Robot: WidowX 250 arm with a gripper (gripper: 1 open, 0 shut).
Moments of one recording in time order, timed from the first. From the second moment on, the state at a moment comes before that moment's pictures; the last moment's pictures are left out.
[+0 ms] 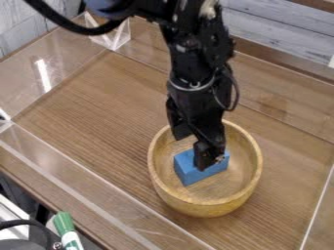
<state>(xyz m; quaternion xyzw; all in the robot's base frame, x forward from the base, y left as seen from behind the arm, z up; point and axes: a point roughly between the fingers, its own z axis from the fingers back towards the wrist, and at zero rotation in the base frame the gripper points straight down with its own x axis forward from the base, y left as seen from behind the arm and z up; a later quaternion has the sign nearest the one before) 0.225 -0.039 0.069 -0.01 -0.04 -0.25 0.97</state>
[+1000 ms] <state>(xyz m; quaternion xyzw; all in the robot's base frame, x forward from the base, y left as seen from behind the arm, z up) 0.219 -0.048 0.049 -0.02 -0.04 -0.25 0.97</state>
